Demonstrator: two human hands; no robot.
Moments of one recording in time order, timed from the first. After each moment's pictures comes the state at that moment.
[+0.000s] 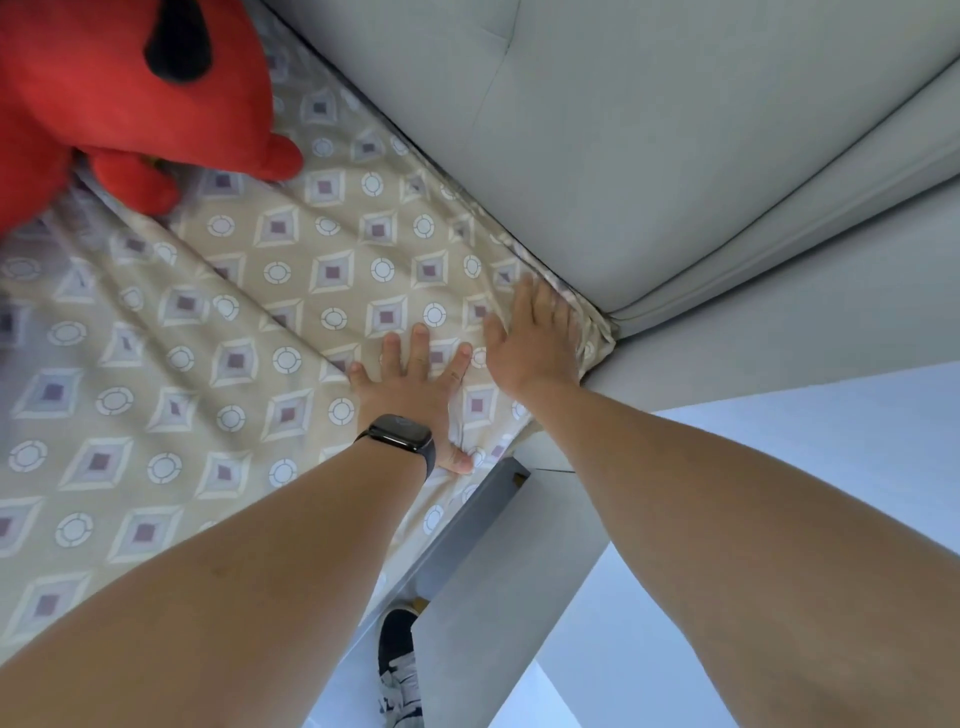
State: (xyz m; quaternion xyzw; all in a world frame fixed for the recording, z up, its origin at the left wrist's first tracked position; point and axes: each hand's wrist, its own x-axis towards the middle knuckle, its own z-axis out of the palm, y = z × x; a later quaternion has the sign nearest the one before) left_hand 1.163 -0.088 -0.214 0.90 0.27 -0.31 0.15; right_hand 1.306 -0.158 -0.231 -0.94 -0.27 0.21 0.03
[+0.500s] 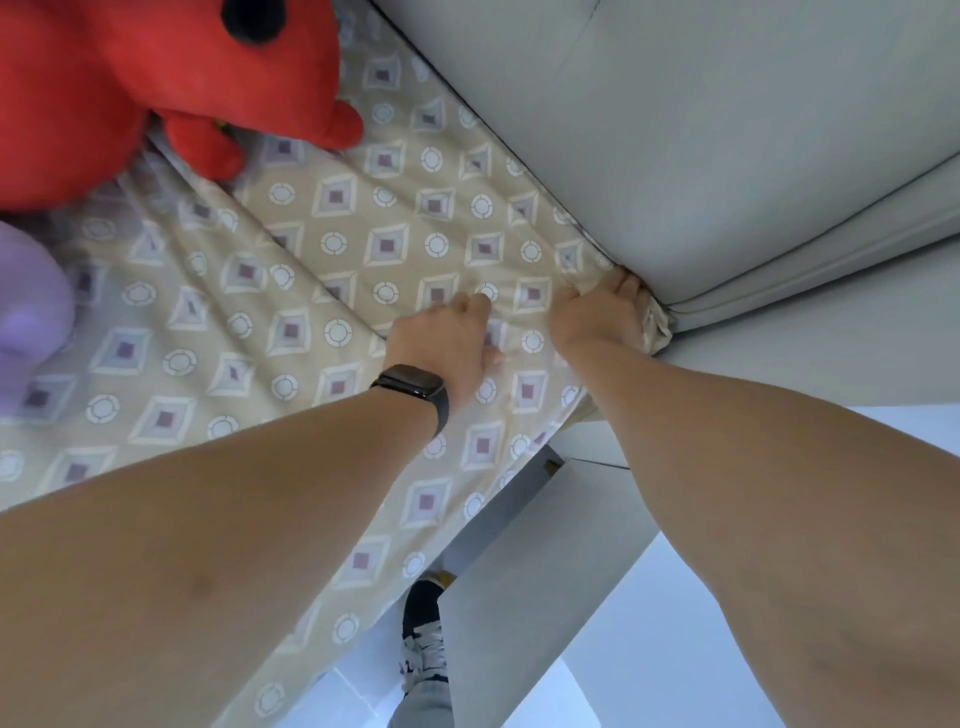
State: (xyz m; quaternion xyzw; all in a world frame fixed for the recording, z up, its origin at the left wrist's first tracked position) left_hand 1.168 -0.057 -0.198 0.94 0.30 -0.10 0.16; right_hand 1.325 -0.137 -0.232 -0.98 -0.10 0.16 0.04
